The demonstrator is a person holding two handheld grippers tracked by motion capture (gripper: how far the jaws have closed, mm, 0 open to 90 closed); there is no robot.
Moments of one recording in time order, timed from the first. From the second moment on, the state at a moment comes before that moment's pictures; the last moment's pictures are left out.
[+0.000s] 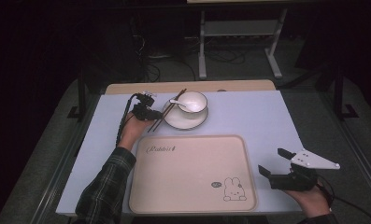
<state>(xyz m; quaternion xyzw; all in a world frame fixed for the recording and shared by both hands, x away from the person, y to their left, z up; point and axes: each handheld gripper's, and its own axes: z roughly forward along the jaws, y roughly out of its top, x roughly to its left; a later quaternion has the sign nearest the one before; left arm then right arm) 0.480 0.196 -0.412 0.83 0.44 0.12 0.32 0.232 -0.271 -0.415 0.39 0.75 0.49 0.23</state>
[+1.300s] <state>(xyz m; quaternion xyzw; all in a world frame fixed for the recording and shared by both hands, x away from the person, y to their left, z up) 0.416 0.261 -0.399 0.82 0.47 0.12 0.32 0.233 -0.270 -0.416 0.39 0.75 0.48 0.24</state>
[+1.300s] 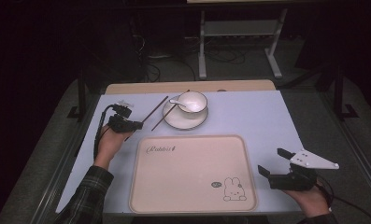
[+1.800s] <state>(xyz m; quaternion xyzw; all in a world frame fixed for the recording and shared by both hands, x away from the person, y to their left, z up) 0.359 0.281 -0.396 0.82 0.45 0.11 0.32 0.232 -0.269 -0.416 0.39 0.75 0.48 0.24</state>
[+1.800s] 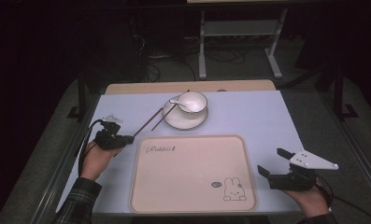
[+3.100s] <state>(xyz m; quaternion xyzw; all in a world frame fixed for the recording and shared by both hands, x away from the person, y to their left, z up) 0.290 0.206 -0.429 0.88 0.38 0.06 0.29 0.233 -0.267 -0.416 0.39 0.75 0.48 0.24</state>
